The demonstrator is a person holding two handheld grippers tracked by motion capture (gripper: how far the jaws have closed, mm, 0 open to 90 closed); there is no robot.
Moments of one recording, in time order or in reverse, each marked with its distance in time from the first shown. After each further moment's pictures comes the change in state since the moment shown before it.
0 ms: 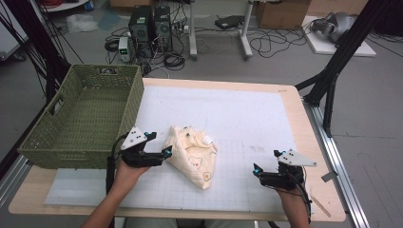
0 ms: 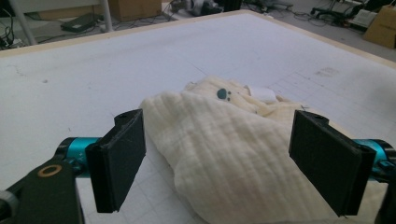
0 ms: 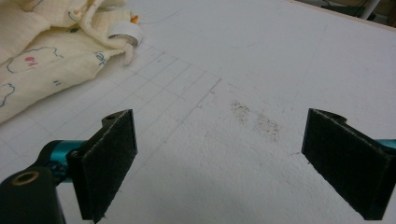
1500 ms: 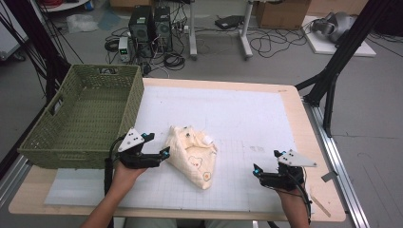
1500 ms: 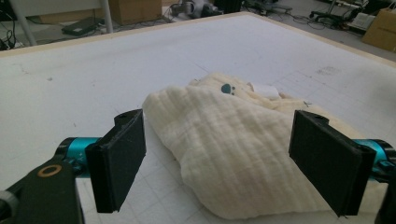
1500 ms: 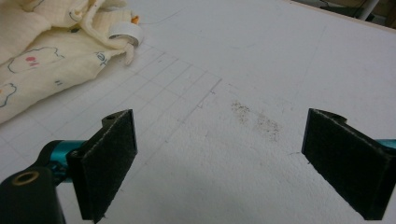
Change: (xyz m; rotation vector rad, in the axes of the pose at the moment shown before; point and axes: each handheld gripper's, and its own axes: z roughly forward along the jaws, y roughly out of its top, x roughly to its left) left arm 0.005 -0.005 -0.003 -0.013 0.005 -0.006; right arm 0.001 0.000 -0.002 -0.002 -0.003 0.004
